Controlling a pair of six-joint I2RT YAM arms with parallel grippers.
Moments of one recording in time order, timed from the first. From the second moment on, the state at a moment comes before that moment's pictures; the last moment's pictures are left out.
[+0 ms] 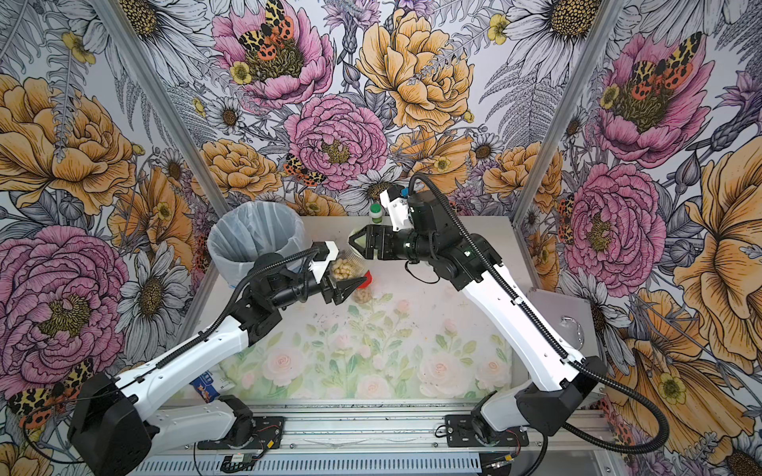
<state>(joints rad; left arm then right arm) -0.60 1.19 0.86 0.25 0.49 0.10 0.62 1.42 1.73 -0.78 -0.37 0.53</state>
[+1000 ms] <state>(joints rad) -0.59 1.19 0.91 0.13 0.63 0.10 0.59 1.43 1.77 -0.84 -0.57 0.13</state>
